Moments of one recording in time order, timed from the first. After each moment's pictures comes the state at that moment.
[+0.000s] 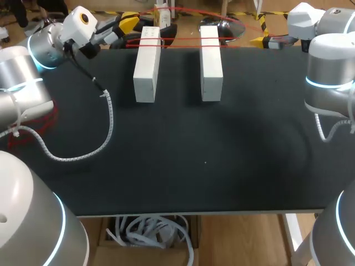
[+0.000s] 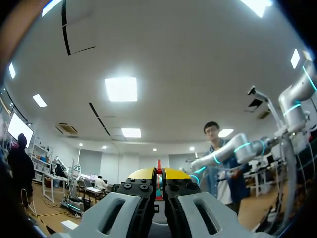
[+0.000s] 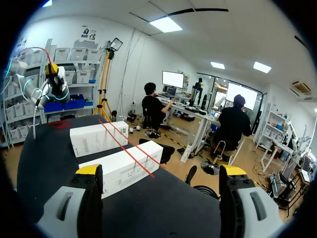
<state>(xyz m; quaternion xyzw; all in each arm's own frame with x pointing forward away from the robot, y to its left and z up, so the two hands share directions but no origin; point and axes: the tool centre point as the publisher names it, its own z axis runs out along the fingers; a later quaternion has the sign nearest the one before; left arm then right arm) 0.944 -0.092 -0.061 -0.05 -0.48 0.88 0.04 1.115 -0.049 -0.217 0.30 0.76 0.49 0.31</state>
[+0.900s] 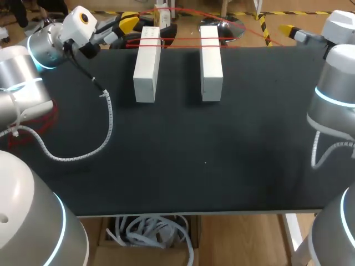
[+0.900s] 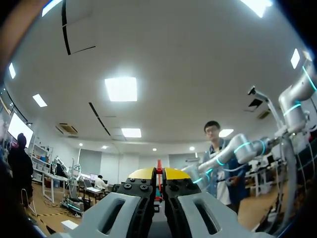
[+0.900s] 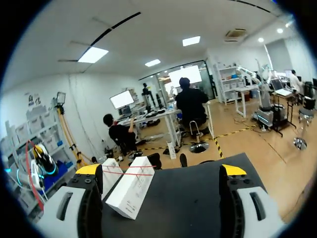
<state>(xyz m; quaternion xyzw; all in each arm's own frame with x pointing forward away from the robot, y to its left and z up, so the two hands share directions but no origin) 0.943 -0.092 -0.061 -0.05 -0.48 0.88 0.04 1.026 -0.121 -0.166 0.58 0.54 0.55 0.27</state>
